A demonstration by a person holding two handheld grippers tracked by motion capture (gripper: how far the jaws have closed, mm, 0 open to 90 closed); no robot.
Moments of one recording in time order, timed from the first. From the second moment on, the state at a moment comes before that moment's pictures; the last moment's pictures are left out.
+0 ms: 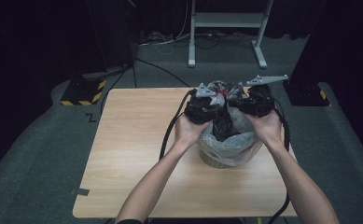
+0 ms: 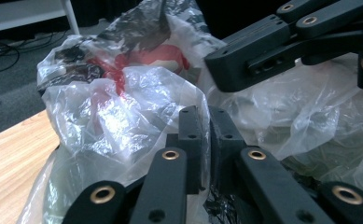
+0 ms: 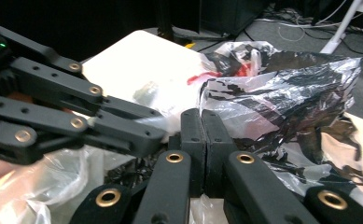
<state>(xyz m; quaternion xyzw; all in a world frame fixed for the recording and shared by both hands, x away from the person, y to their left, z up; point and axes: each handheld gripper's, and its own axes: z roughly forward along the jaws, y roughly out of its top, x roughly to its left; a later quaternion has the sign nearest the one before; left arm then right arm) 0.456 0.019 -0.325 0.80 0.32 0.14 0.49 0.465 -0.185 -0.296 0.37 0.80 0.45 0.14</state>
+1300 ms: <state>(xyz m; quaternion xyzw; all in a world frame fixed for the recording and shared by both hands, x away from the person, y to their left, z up) 0.455 0.003 -0.328 0.82 0.31 0.17 0.45 0.463 -0.191 -0.295 0.39 0.78 0.47 0.14</state>
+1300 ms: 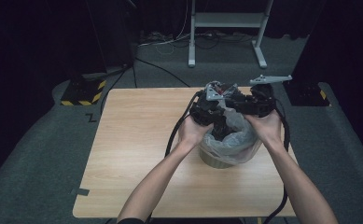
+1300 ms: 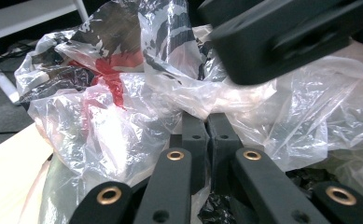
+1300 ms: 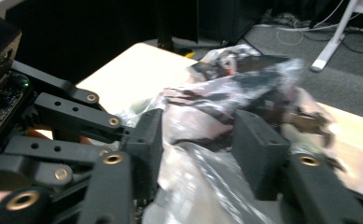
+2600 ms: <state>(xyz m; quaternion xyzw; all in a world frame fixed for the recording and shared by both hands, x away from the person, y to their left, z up) 0.438 0.028 -0.284 0.80 0.29 0.15 0.50 0.422 -0.310 -0.358 0.49 0.69 0.49 0.23</state>
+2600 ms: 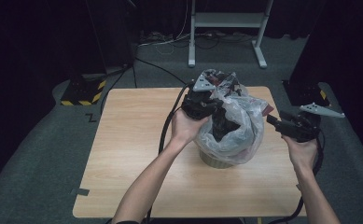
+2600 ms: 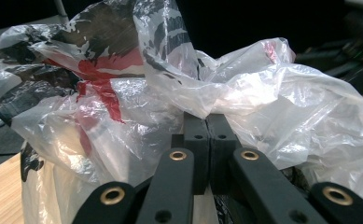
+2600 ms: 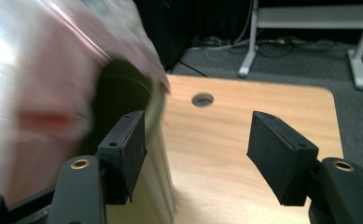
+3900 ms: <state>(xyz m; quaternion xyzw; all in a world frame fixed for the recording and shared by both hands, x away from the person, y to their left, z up) 0.419 0.088 -0.258 0.77 0.30 0.15 0.55 0.456 -0.289 -0.501 0.56 0.71 0.36 0.22</state>
